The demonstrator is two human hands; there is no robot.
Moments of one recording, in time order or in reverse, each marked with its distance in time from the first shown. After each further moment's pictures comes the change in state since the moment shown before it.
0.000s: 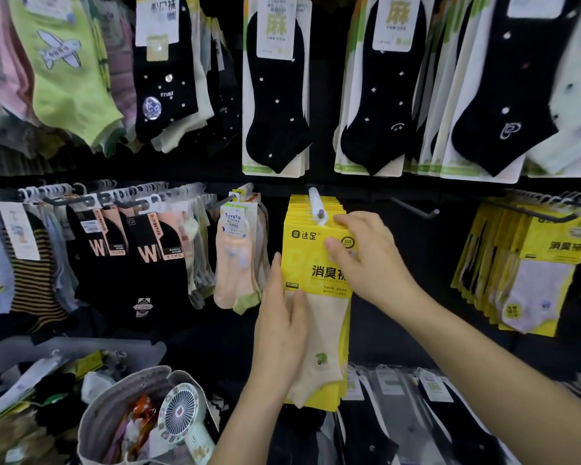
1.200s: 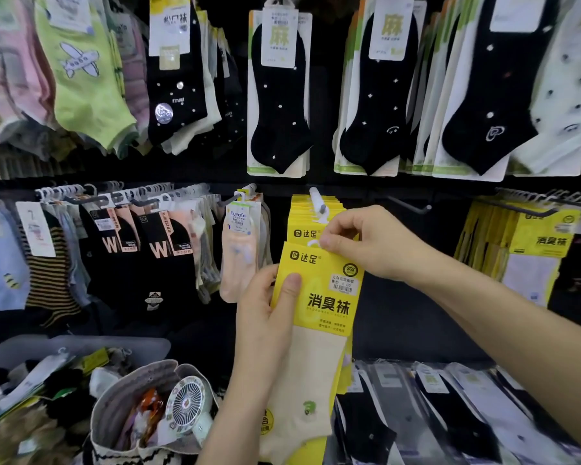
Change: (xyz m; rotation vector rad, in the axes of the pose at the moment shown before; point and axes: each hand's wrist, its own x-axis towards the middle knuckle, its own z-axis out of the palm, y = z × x) left_hand -0.019 0.043 -0.033 -0.205 0.093 -0.001; right_hand -0.001 -0.045 -0.048 0.168 -0.270 -0.072
